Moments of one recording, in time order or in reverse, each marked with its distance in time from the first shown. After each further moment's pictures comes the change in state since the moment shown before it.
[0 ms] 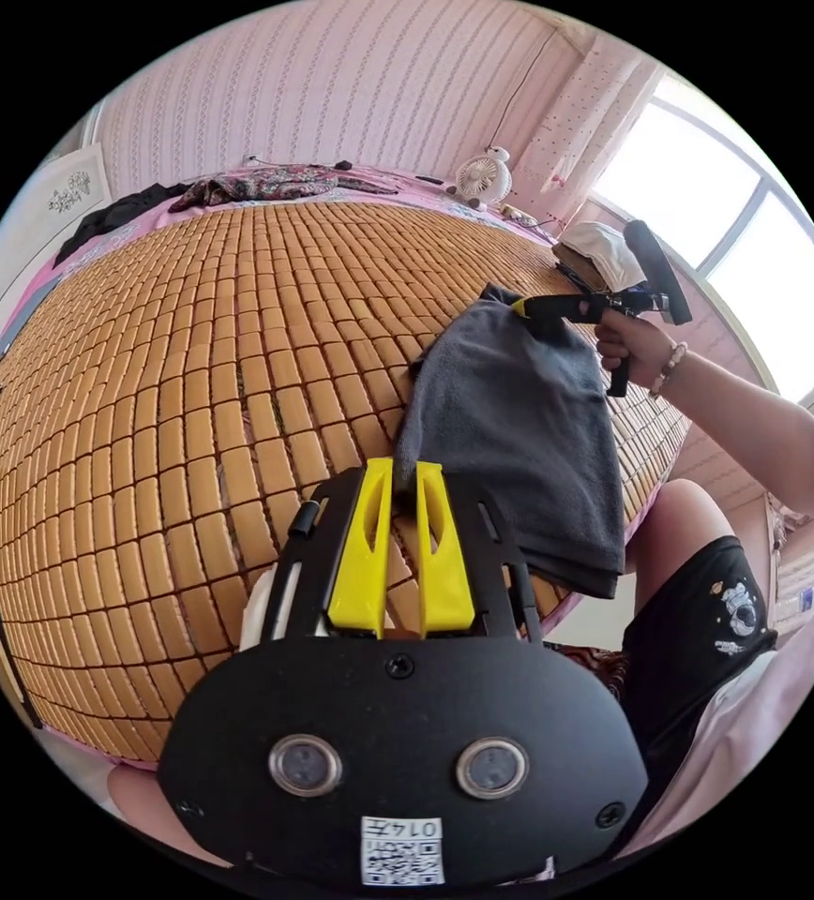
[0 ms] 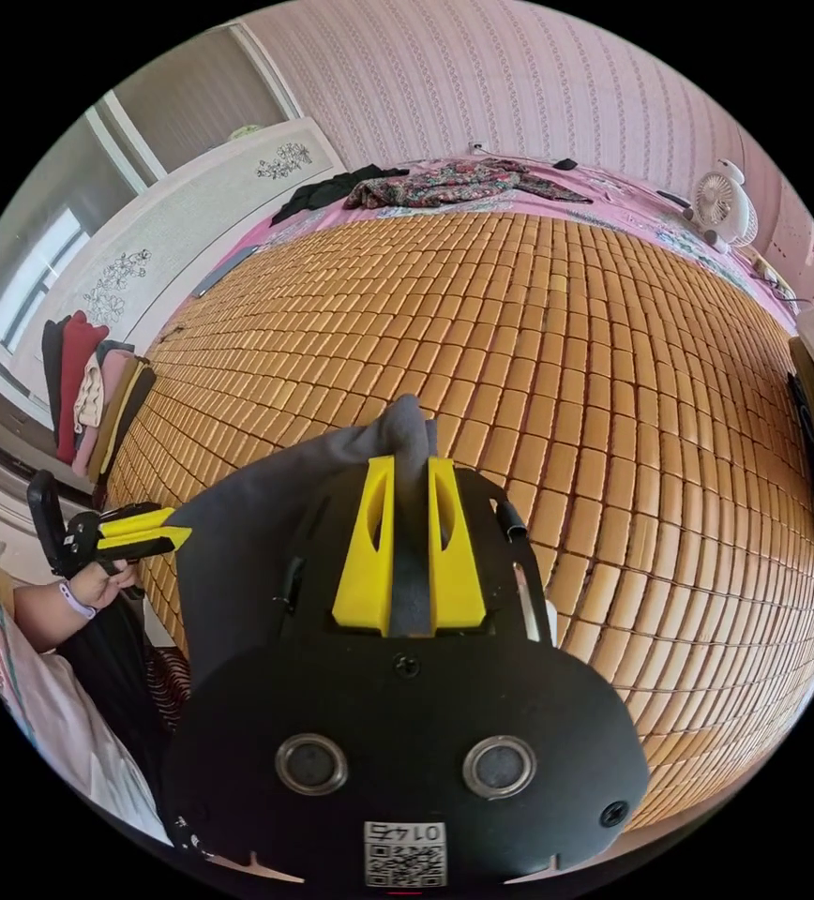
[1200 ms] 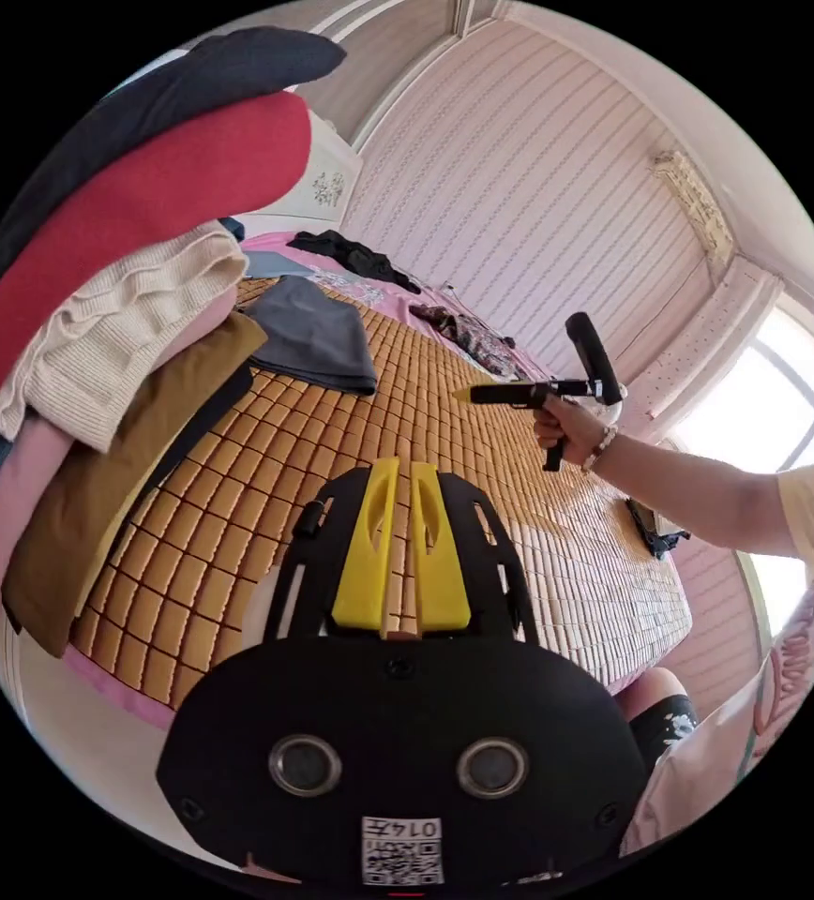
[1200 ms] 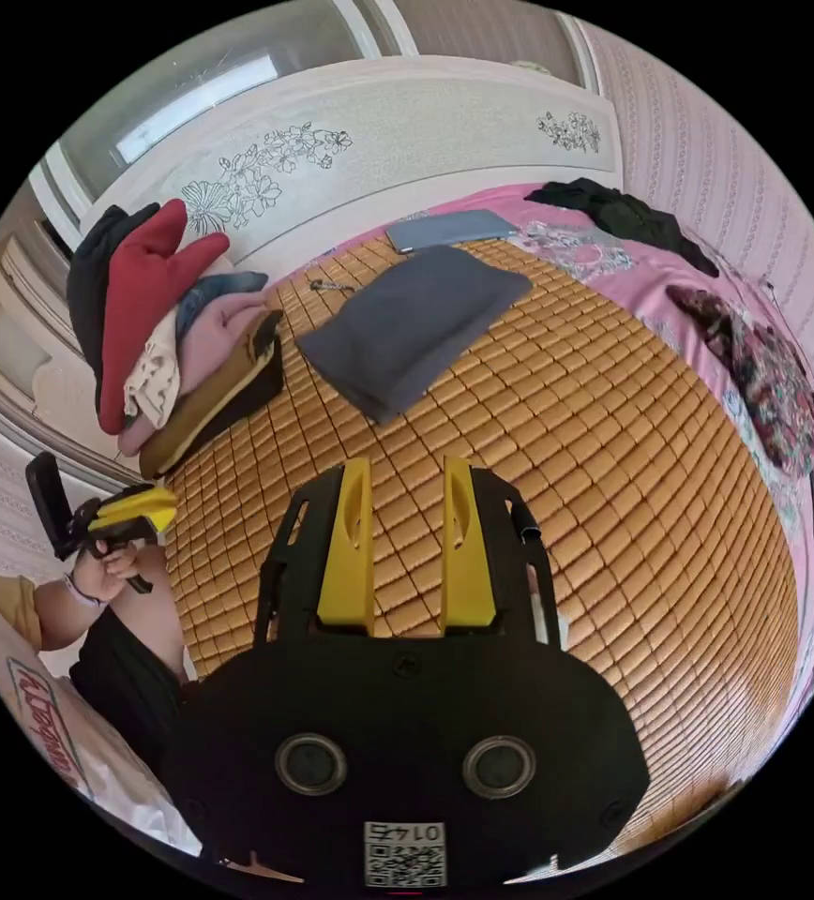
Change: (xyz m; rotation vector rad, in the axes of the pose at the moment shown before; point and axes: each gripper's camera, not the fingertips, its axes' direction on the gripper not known) left arm -0.212 0.087 -0.162 0.483 -0.055 -0.465; right arm -0.276 -0.188 0.125 -0.203 -0.183 -0.520
